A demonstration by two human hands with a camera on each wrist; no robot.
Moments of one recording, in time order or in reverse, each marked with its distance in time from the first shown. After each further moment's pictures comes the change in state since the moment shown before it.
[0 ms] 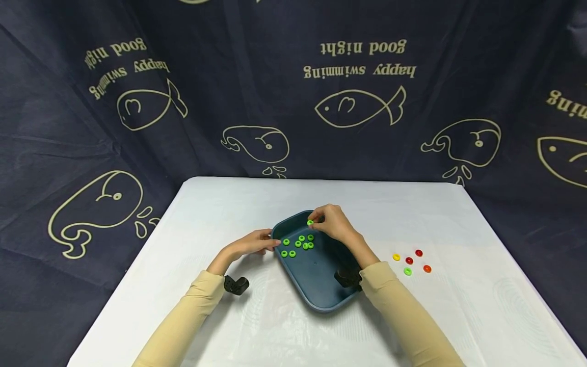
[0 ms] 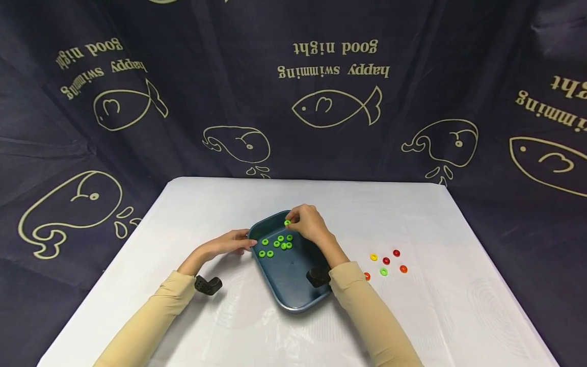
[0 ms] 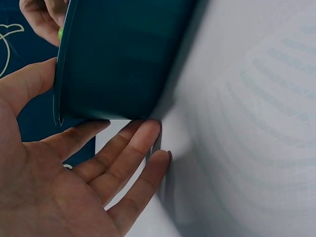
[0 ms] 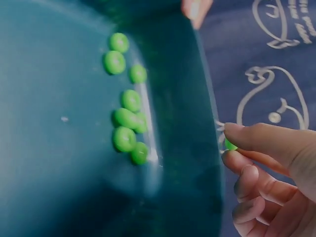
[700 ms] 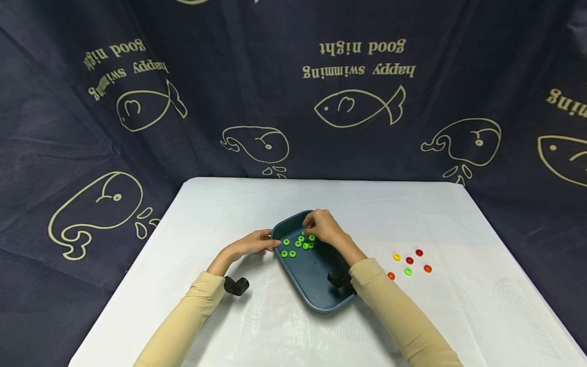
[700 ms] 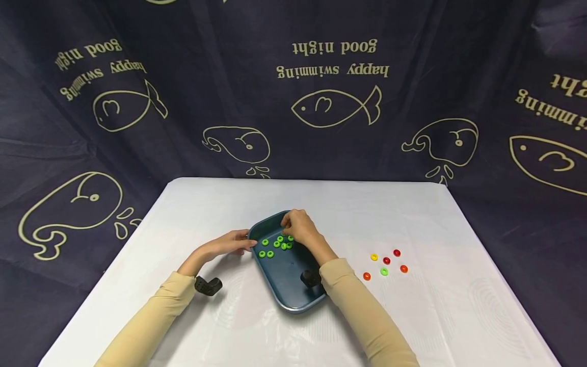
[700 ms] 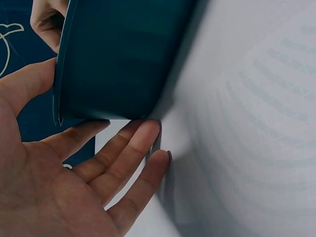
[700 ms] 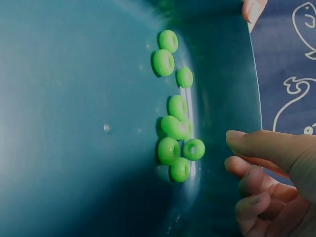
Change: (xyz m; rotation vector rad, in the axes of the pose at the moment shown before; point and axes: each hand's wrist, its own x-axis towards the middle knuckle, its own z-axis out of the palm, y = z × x) left_hand 0.001 -0.001 0.000 0.015 -0.019 0.051; right_hand 0.012 0.000 0.027 -0.062 -0.052 0.058
